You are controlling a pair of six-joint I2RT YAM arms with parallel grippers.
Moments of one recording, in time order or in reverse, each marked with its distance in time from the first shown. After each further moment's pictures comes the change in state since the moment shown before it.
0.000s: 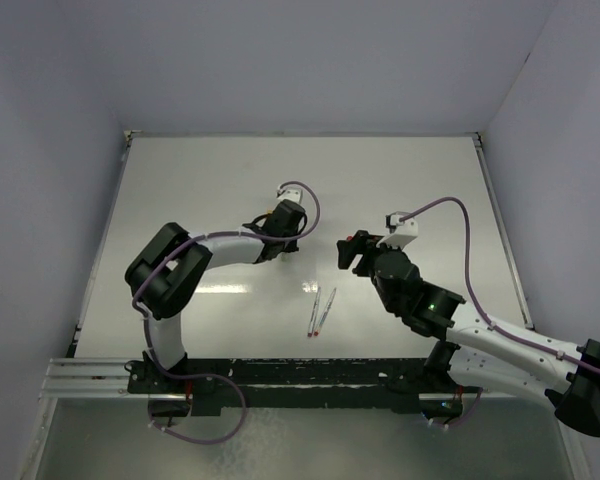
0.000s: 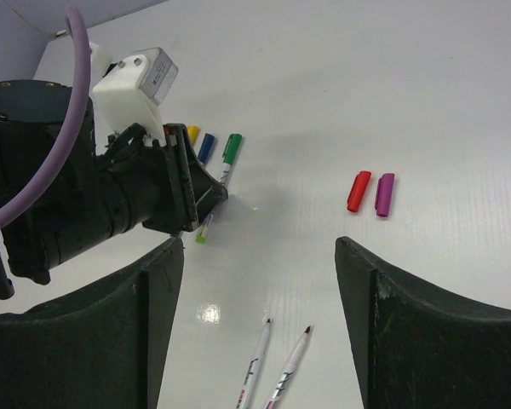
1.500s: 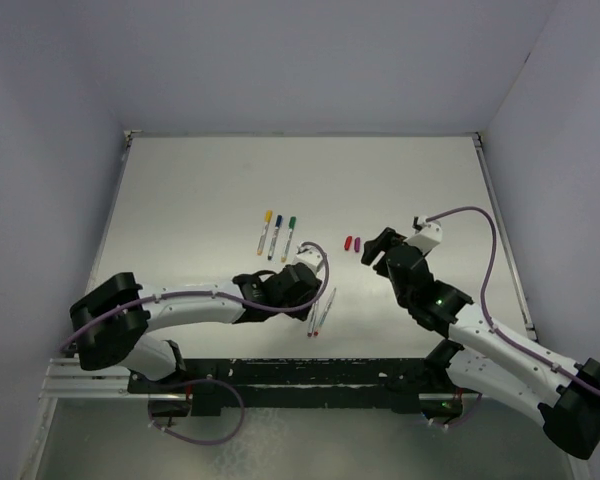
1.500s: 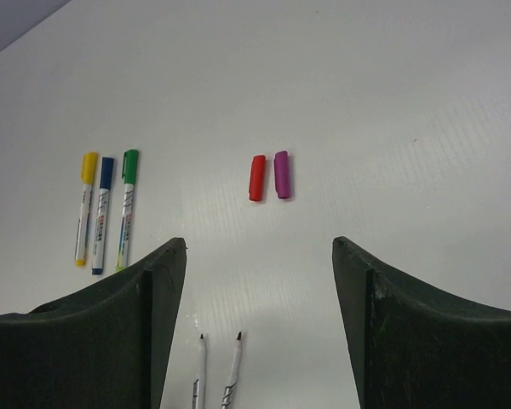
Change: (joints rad) left arm -0.402 -0.444 -0.280 -0.208 0.060 -0.090; right arm -0.220 -0.038 -0.066 -0.143 -0.042 0.175
